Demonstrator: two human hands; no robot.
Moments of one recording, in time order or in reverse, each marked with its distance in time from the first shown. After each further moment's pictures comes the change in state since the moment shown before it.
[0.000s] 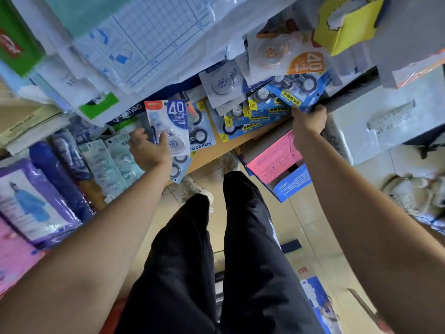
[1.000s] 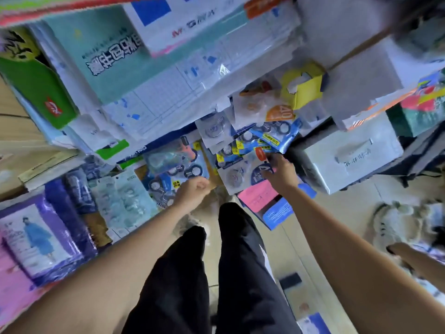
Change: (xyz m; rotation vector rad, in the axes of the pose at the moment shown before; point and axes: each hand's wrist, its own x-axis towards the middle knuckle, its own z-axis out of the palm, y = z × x) left_hand -0.070 0.042 -0.007 0.172 -0.900 0.290; right_hand -0.033 0.017 -0.044 -0.573 -0.449 -0.429
